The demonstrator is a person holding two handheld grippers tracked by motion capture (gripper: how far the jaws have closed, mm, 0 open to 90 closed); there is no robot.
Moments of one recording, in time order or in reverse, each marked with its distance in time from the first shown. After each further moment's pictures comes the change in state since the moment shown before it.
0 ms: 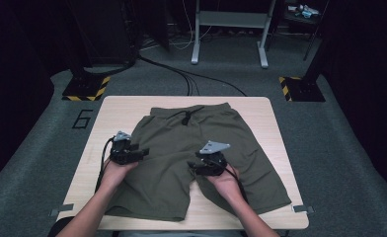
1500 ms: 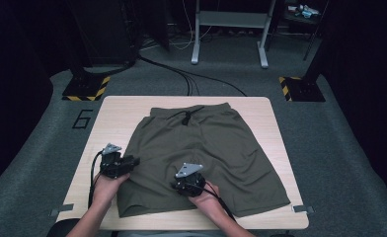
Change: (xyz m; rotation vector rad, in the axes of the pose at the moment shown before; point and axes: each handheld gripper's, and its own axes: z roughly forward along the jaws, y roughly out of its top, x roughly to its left) left arm 0.004 -0.036 -0.037 0.002 0.022 -0.064; right arm 0.083 -0.027 0.051 0.119 0.107 -0.093
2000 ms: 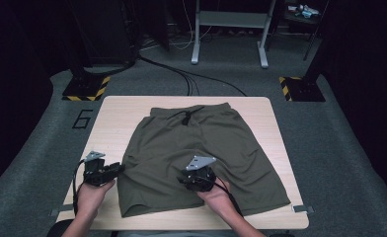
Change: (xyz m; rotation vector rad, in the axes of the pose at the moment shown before) left arm 0.018 -0.017 -0.035 0.010 0.049 -0.051; right arm -0.021 0.013 -0.042 -0.044 -0.004 0.039
